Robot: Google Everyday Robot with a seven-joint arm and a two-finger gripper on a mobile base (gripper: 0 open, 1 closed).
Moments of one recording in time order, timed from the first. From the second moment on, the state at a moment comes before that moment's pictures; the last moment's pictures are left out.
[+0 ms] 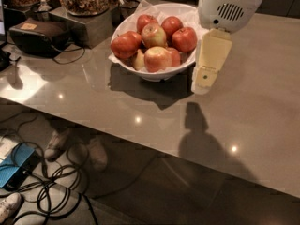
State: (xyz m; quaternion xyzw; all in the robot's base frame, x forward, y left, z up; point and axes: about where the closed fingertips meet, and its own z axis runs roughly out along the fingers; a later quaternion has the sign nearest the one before) arm 0.487 -0.113 0.993 -0.62 0.77 -0.01 0.13
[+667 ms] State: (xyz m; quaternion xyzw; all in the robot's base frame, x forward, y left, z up) arm 0.526 -0.062 0.997 -0.63 0.77 0.02 0.14
